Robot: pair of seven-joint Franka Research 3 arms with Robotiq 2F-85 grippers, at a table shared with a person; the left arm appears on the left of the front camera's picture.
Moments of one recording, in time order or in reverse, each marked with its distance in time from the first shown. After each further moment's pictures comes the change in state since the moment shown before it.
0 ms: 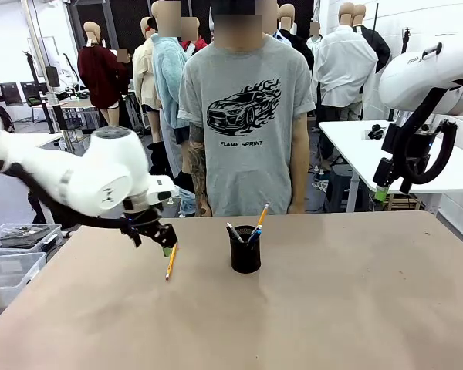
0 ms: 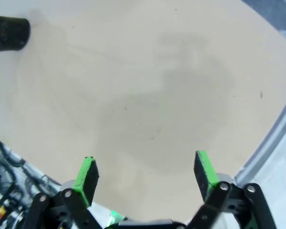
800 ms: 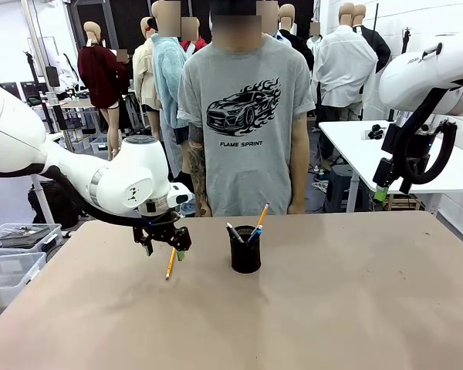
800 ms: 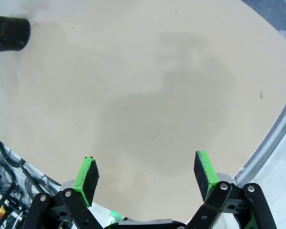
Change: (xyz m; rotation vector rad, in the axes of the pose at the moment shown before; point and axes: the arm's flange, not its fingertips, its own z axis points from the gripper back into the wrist) left arm 0.034 -0.008 -0.039 -0.017 0.082 0.129; right arm 0.000 0.000 0.000 0.000 -0.001 0.000
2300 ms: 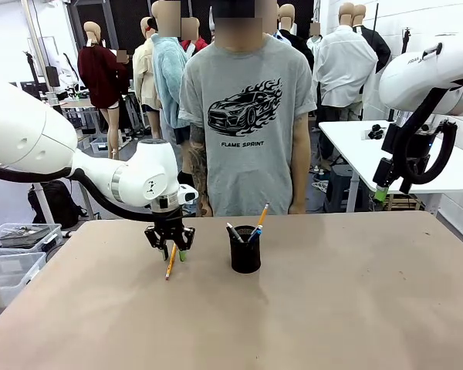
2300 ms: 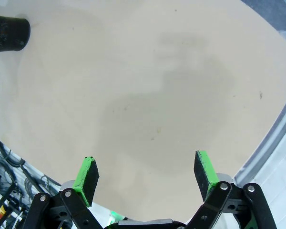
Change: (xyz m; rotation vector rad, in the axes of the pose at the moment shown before) left arm 0.051 0.005 -0.033 -0.038 0.100 0.089; right arm 0.000 0.000 0.000 0.000 0.000 0.000
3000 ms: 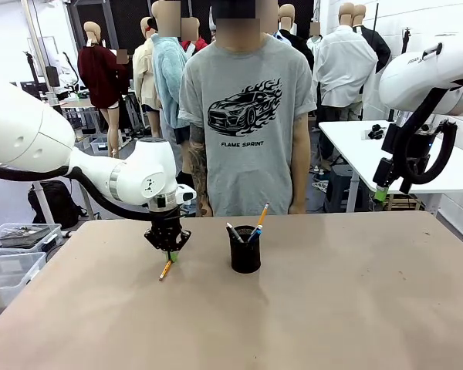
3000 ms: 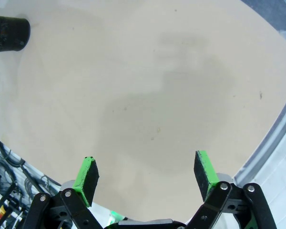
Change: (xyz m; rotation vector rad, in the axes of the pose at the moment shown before) left arm -0.004 0.008 0.002 0.002 0.021 -0.002; right arm 0.000 0.000 0.000 0.000 0.000 0.000
